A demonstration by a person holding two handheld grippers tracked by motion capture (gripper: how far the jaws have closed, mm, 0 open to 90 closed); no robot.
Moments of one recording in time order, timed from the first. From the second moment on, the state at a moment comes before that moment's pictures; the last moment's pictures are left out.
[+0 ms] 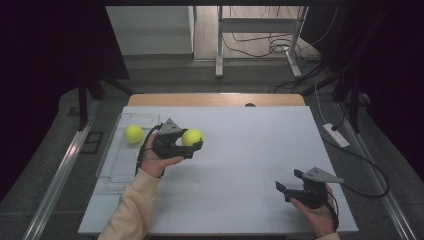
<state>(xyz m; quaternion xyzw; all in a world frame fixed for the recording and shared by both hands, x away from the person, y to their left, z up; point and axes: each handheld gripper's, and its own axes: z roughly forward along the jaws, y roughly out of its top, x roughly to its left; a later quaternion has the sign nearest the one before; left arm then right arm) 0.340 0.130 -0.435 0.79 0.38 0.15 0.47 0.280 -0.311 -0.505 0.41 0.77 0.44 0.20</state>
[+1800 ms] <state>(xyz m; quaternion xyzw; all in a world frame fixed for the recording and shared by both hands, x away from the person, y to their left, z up) 0.336 0.178 -0.420 0.74 0.43 0.20 0.48 0.280 -0.311 -0.505 0.41 0.77 0.44 0.21</state>
